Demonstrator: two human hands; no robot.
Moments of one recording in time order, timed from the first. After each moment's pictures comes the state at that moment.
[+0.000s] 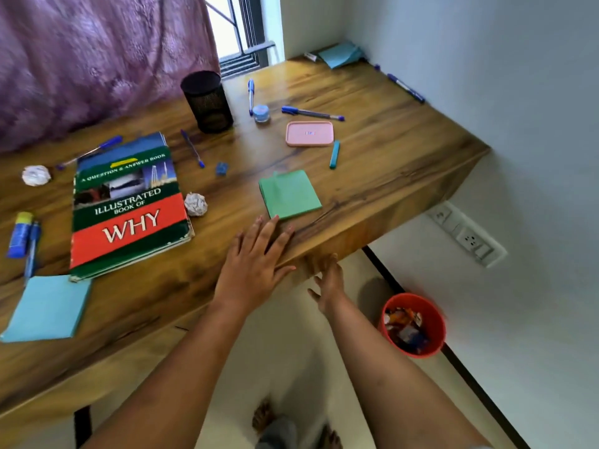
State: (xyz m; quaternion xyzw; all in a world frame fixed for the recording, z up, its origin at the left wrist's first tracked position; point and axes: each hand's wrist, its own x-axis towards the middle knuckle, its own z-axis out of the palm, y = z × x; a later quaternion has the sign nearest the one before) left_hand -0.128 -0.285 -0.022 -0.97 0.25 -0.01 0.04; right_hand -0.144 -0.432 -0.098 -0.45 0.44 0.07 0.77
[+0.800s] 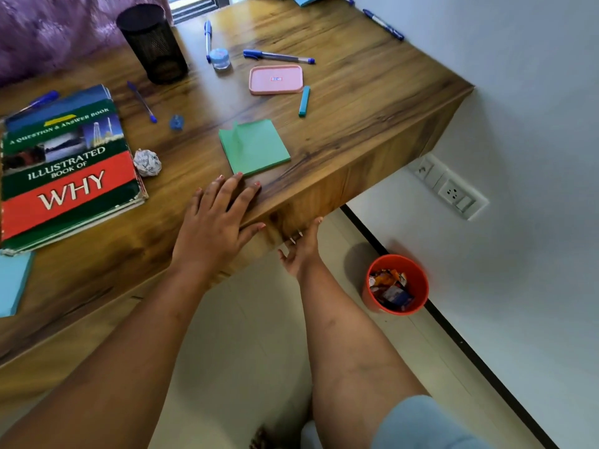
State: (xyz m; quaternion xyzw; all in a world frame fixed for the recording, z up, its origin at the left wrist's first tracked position) left_hand -0.129 -0.286 -0.022 -0.97 0.25 -0.03 0.03; right_hand -0.144 -0.431 -0.126 -0.31 0.41 0.09 0.85
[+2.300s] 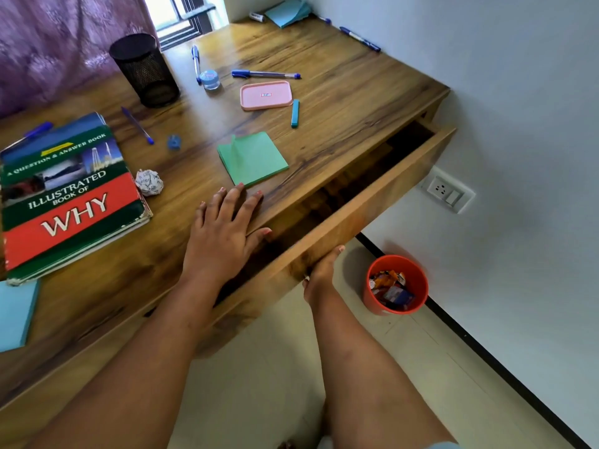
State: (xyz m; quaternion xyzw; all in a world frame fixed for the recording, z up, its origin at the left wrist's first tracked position) left_hand -0.126 -0.283 -0.022 -0.97 0.26 -0.01 -0.01; right_hand -0.178 -0.428 -0.144 -0.27 0.48 -0.03 0.83
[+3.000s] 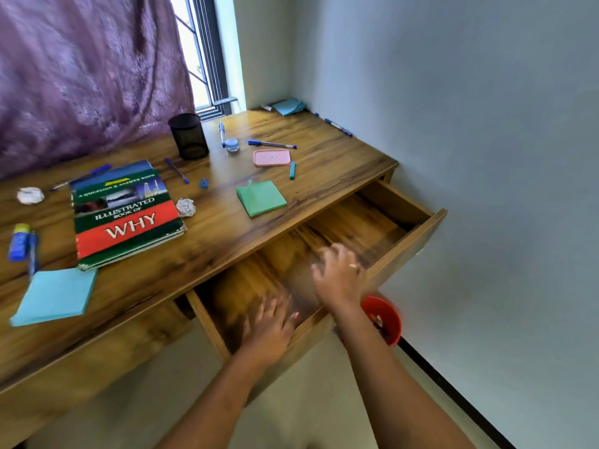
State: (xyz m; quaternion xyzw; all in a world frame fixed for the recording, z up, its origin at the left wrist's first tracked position) left_hand -0.276 -0.291 -0.065 -0.93 0.19 0.24 -0.20; right_hand -0.277 -0.455 -0.015 -0.95 0.22 -0.10 0.20
